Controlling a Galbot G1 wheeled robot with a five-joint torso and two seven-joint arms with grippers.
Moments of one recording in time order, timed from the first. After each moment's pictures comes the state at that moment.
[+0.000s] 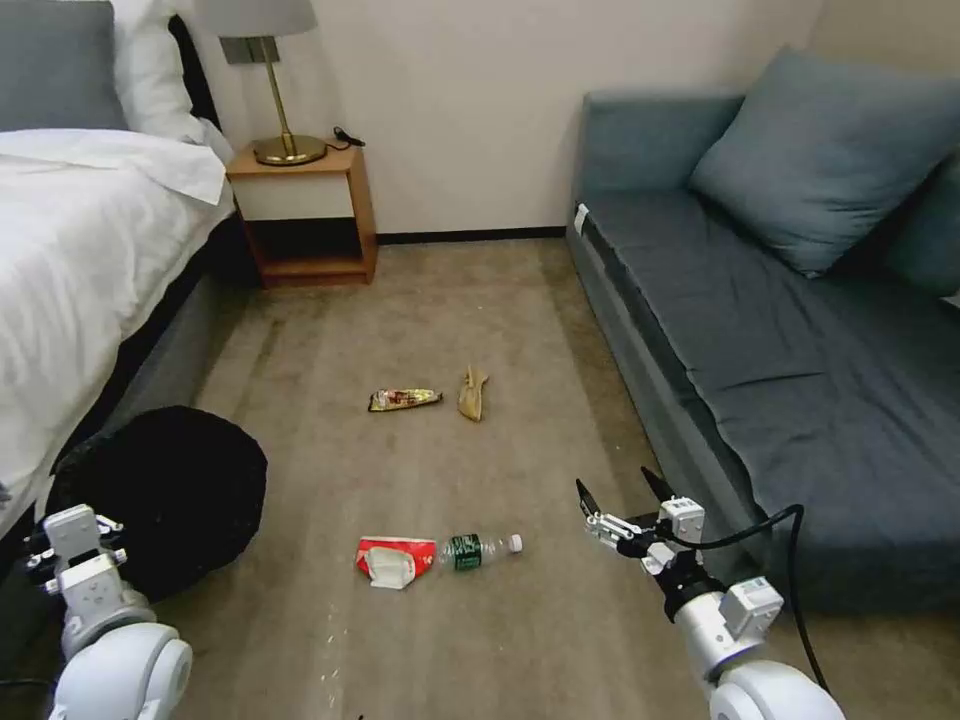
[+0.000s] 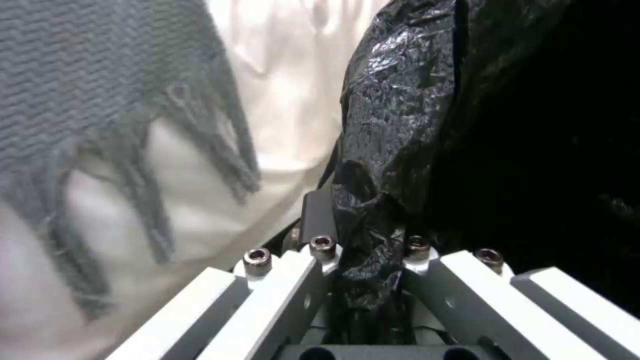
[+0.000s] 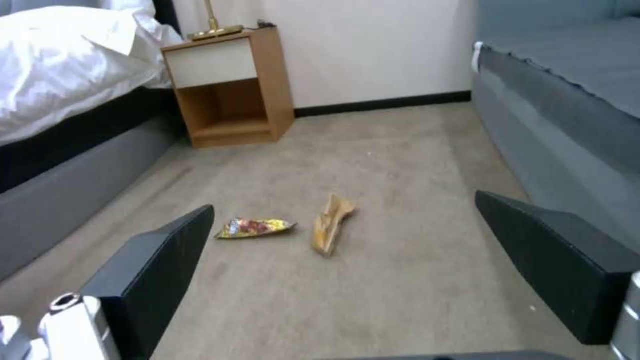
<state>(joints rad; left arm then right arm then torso) 1.60 -1.18 -0.79 -1.94 -0.29 0.16 -0.71 -1.68 1.38 0.50 2.12 0.23 -0.06 -0.17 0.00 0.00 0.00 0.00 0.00</state>
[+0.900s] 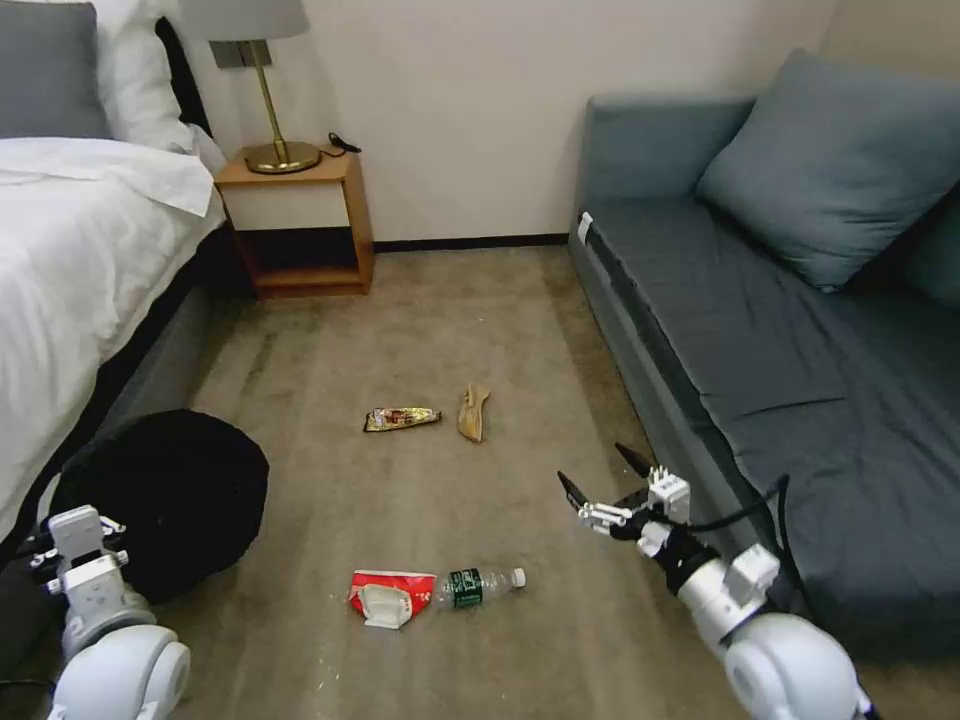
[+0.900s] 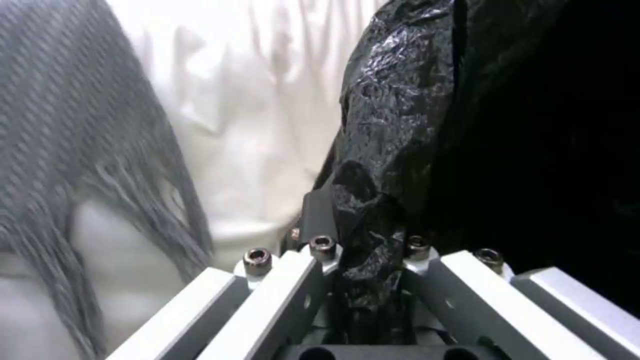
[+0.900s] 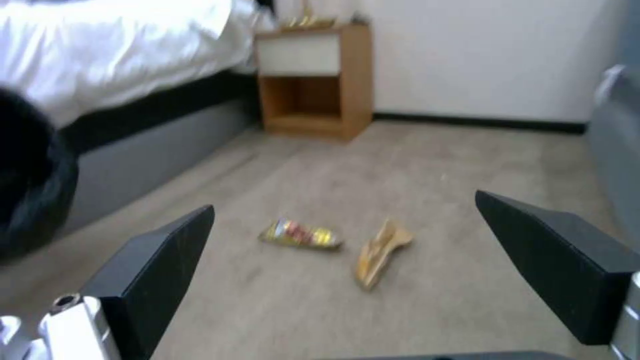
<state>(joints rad) 1.60 -1.14 -0.79 -1.89 -0.21 0.10 -0.71 -1.47 1.07 0.44 2.00 0.41 -0.07 -0.30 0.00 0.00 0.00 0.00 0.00</state>
